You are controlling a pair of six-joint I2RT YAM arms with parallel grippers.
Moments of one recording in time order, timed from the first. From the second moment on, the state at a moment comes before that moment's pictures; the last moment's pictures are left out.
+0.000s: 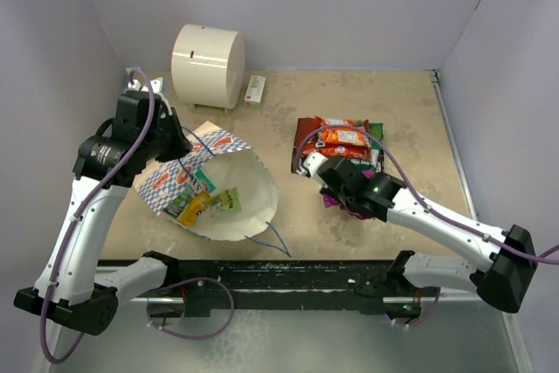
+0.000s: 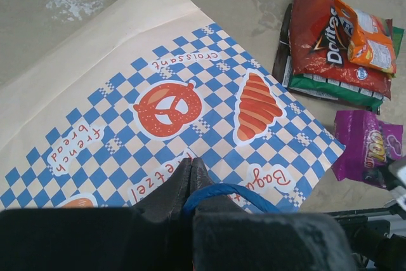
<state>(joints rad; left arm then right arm) -0.31 1.08 1.47 -1.11 -0.07 -0.52 0.89 1.16 0.95 -0.78 0.48 -0.24</state>
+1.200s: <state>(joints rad) -0.31 0.91 1.26 -0.91 0.49 -0.39 1.14 1.21 0.69 0.10 -0.25 -0.60</state>
